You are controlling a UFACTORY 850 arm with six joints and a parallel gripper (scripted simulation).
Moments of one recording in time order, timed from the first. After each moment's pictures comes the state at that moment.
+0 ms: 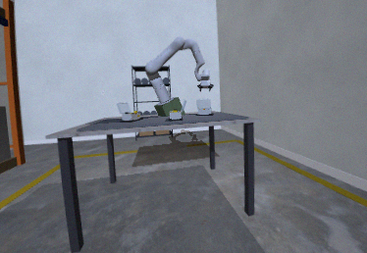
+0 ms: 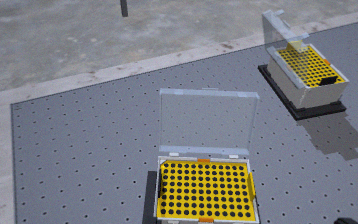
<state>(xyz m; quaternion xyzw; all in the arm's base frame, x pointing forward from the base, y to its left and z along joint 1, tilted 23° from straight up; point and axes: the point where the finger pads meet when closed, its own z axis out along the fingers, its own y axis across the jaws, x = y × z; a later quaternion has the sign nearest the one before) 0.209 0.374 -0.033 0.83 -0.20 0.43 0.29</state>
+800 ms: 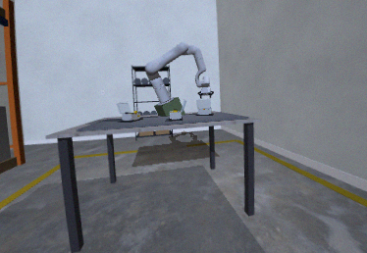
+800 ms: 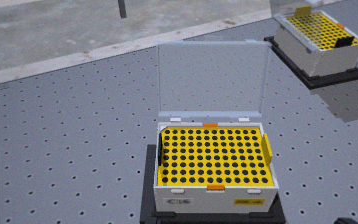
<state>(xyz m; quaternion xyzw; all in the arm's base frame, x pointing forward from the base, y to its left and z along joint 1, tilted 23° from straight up) 0.211 0.349 -0.102 0.82 -0.21 0.45 0.28</state>
